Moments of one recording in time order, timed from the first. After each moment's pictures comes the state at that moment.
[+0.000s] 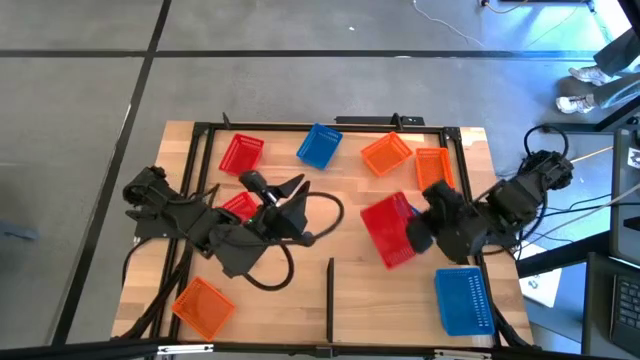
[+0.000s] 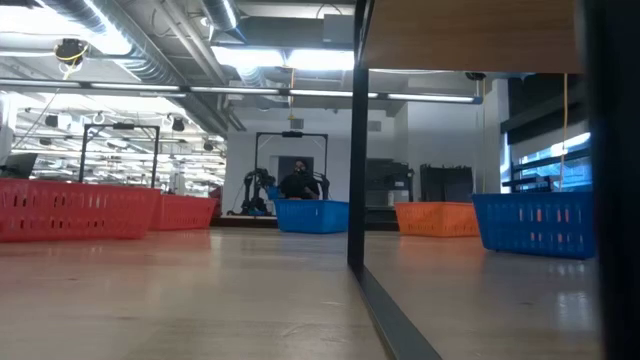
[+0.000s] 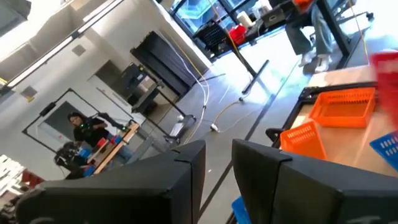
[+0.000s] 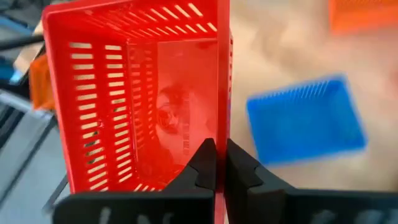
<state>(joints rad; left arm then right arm) -0.56 1.72 1.97 -0.36 -1.57 0.56 0.65 1.36 1.69 -1.51 0.48 1.59</state>
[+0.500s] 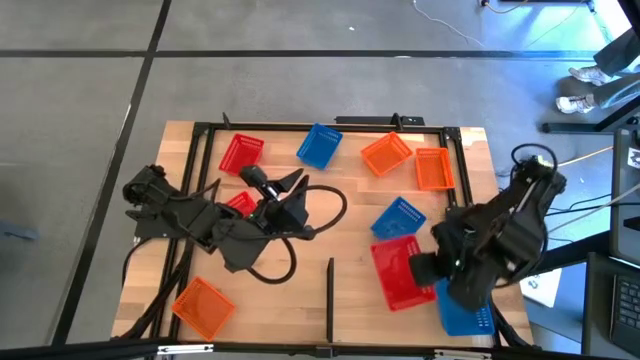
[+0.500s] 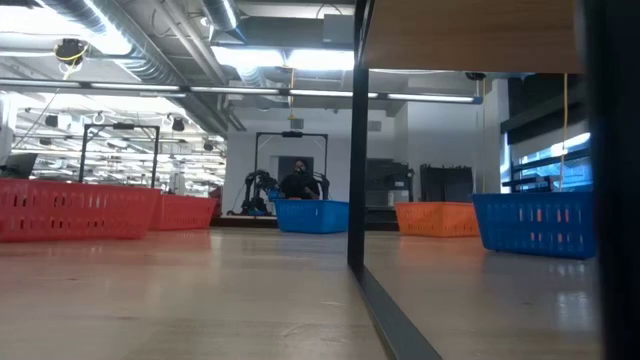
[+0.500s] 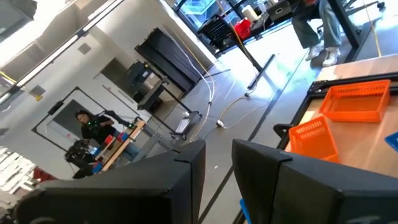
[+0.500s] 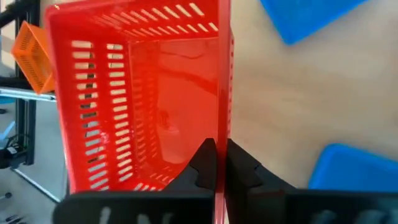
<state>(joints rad) -0.53 1.71 1.97 -0.39 -1.57 0.56 0.87 1.49 1.69 -1.45 0.35 2.15</state>
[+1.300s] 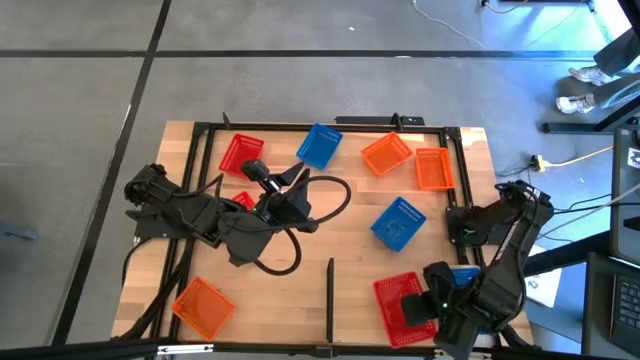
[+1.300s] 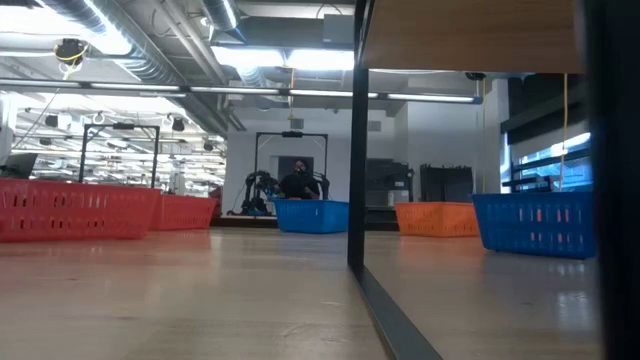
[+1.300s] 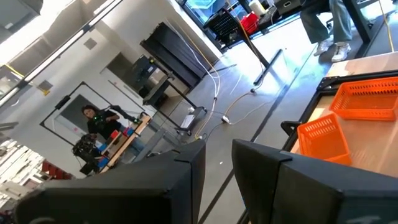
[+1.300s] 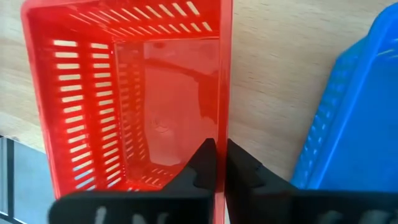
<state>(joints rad) -0.50 1.71 1.97 -0.40 -1.57 0.56 0.97 1.70 1.69 -1.40 0.21 2.29</state>
